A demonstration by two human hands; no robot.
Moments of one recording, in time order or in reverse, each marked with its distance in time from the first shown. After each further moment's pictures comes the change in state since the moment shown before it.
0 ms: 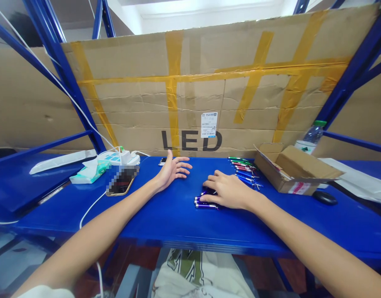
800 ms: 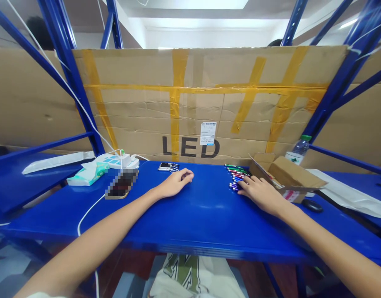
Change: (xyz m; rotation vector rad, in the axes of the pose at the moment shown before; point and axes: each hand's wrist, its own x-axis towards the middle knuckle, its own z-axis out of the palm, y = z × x) left_hand -0.005 -0.015 0.004 0.729 -0.076 0.288; right_hand -0.080 0.102 0.023 -0.493 0.010 0.218
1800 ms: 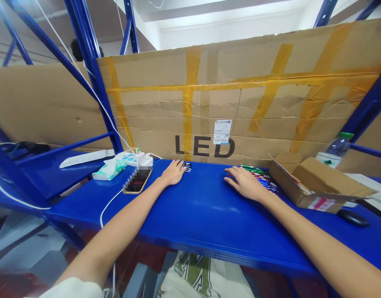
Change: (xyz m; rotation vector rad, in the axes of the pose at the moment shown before) left_hand 0.018 -0.060 -0.051 0.884 0.025 -0.346; right_hand 0.090 -0.043 0.014 0.512 0.129 -0.007
